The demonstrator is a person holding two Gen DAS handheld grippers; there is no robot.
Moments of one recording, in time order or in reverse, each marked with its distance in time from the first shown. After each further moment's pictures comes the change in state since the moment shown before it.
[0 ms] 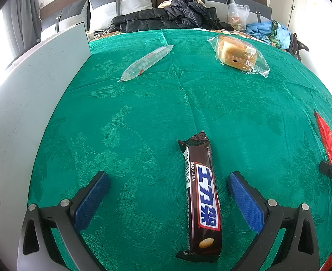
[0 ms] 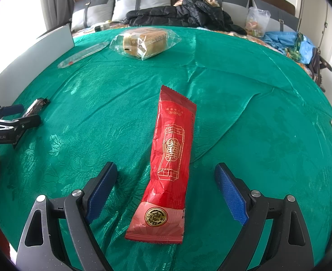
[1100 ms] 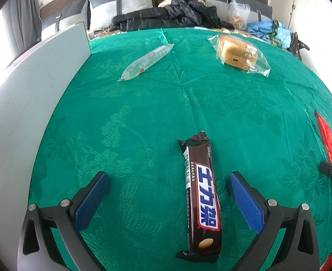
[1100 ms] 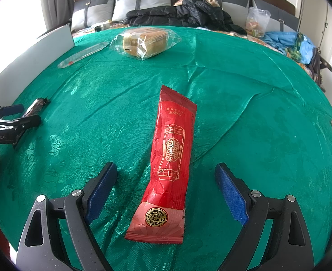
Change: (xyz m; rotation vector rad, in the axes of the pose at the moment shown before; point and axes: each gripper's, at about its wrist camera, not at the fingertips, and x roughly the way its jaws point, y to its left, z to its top) left arm -0.001 0.000 0.001 -0.001 0.029 0.002; right arm -0.001 0.000 0.000 -0.001 0.001 0.000
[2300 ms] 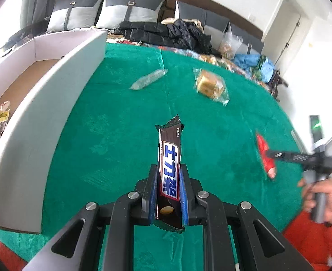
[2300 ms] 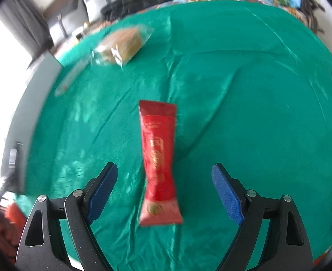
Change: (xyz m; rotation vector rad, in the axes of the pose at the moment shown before) left arm -0.127 0.043 -0.038 -0.202 -0.107 -0.229; right arm -0.005 -0.029 0.034 0.268 0.209 0.113
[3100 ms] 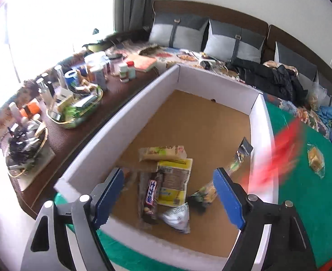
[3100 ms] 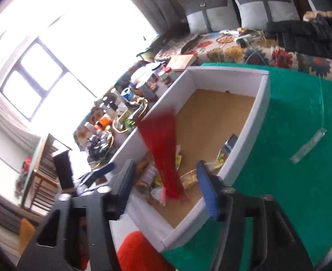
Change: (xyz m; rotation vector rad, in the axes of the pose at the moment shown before) left arm -0.144 0.240 0.062 -0.230 -0.147 0.496; right arm -0.066 0.422 0.071 -0.422 -0.041 0.598
